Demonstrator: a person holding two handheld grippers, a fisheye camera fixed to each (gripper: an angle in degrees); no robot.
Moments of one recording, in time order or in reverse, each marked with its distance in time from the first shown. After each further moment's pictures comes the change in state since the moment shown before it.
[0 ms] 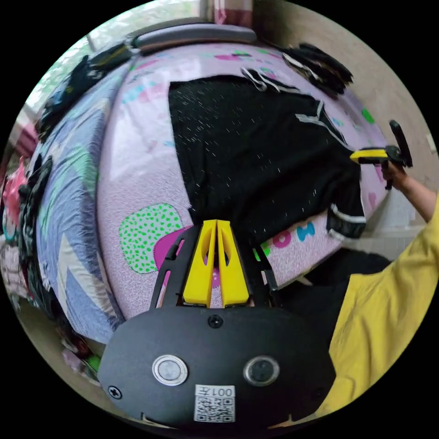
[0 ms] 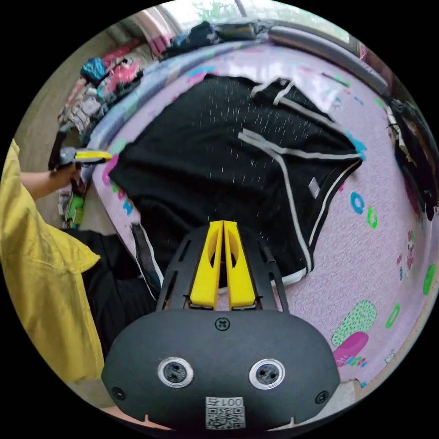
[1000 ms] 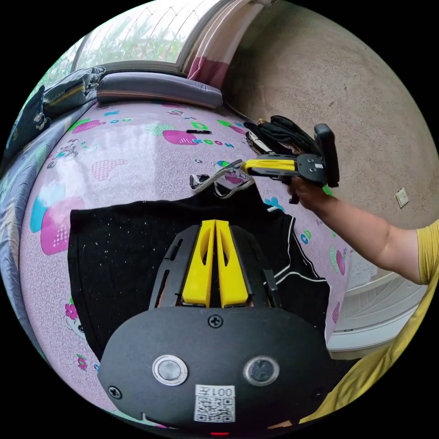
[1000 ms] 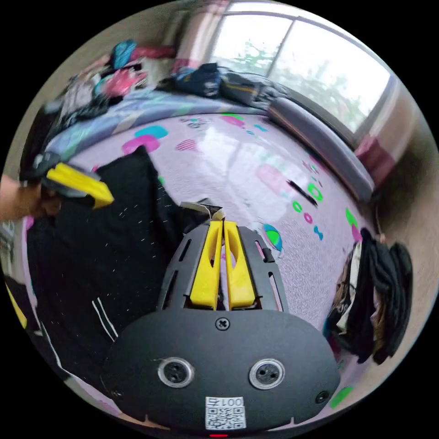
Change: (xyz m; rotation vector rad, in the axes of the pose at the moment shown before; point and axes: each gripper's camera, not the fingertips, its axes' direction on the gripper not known) left arm 0.028 -0.219 -0.056 0.396 0.375 0.052; right arm 0.107 -0.258 -0.055 0.247 0.321 -0.220
